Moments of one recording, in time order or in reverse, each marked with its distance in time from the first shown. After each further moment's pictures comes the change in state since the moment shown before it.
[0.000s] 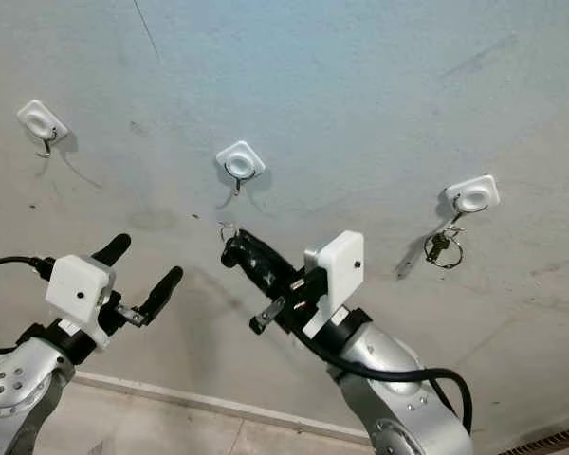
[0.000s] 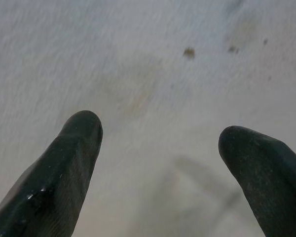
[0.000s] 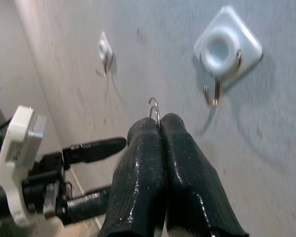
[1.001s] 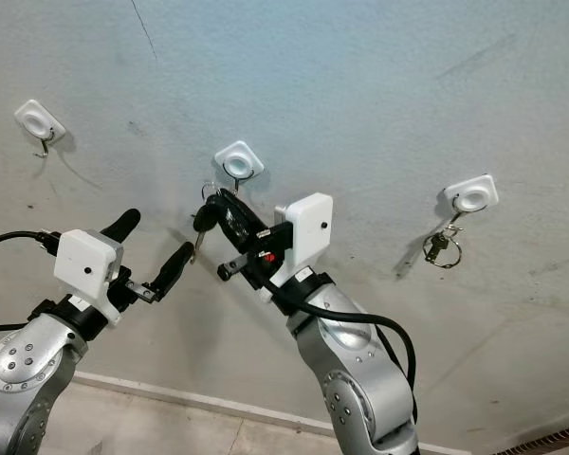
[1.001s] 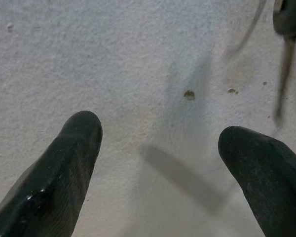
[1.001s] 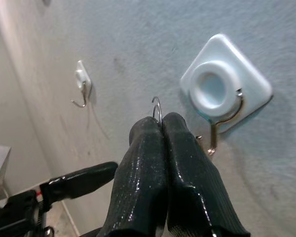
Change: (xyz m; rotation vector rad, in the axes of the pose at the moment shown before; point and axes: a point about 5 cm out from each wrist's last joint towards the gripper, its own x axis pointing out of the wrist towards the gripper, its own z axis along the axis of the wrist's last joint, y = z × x) left arm 0.013 -0.001 0.014 -0.025 -0.042 0.009; right arm 0.041 -0.007 -0.003 0.025 -0.083 -0.081
